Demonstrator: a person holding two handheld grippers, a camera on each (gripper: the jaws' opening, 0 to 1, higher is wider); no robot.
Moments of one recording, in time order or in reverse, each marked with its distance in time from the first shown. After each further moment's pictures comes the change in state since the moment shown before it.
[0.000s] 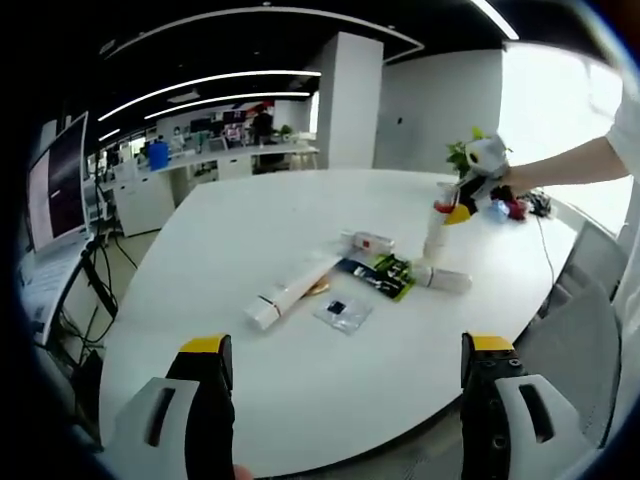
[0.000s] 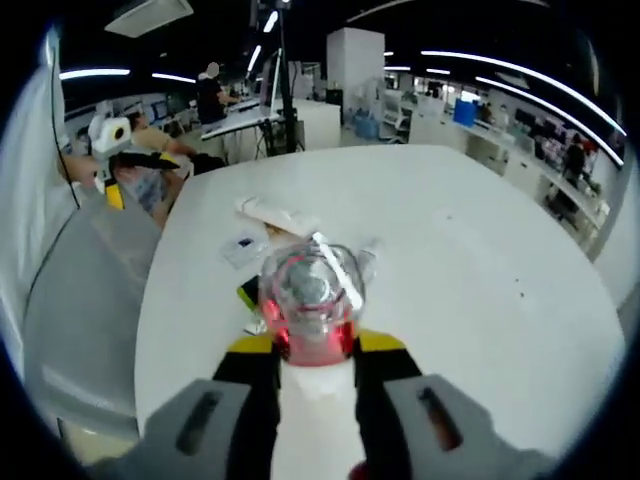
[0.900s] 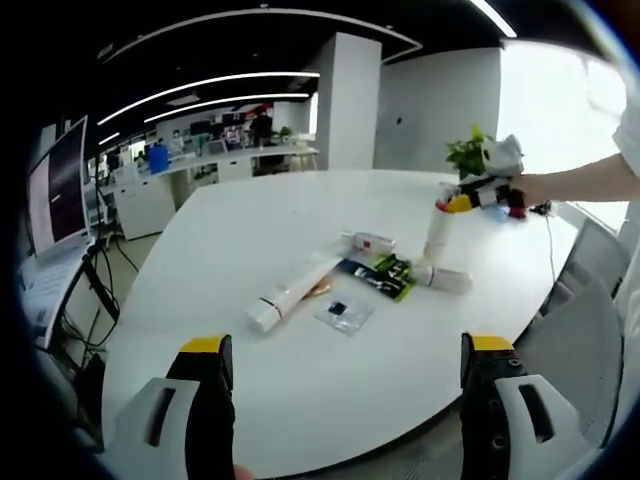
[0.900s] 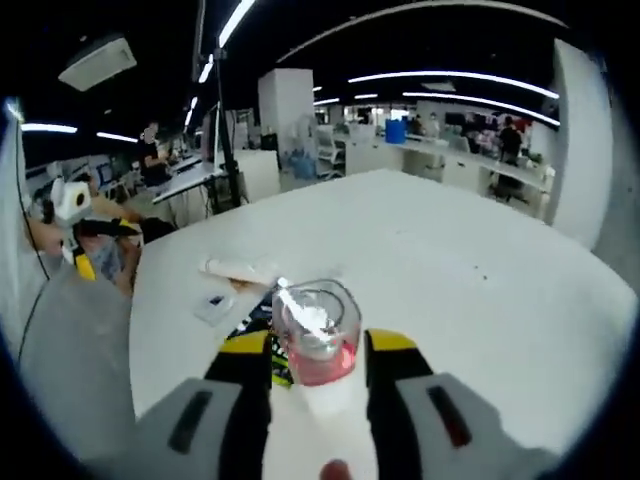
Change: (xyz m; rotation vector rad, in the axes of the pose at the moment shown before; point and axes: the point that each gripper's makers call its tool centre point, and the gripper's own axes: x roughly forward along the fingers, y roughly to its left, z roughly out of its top) left arm 0.000 0.000 0.000 0.014 -0.008 0.003; right arm -0.021 -0.003 0.027 0.260 -0.270 -0.321
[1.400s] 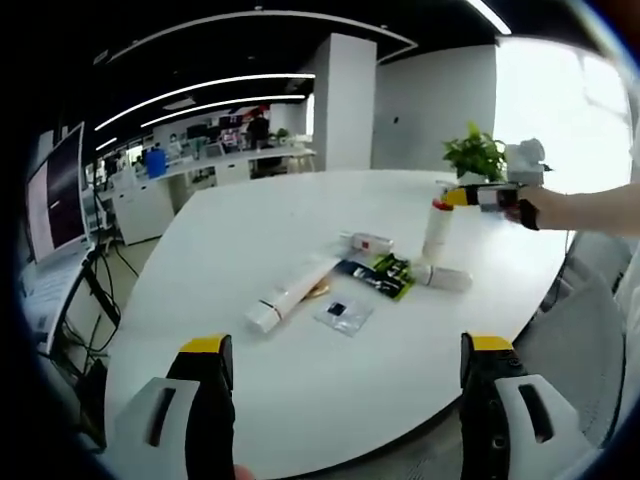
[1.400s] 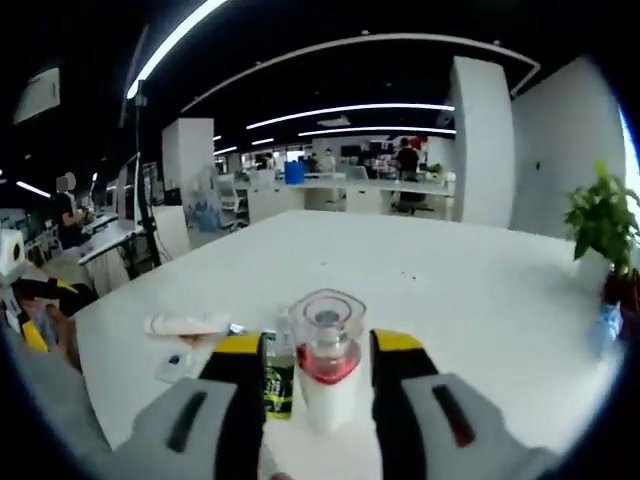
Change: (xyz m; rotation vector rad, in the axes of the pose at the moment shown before) left arm -0.001 -0.003 0.002 0.020 -0.004 0.003; right arm -0.010 -0.010 0.008 0.140 -0.139 -0.421
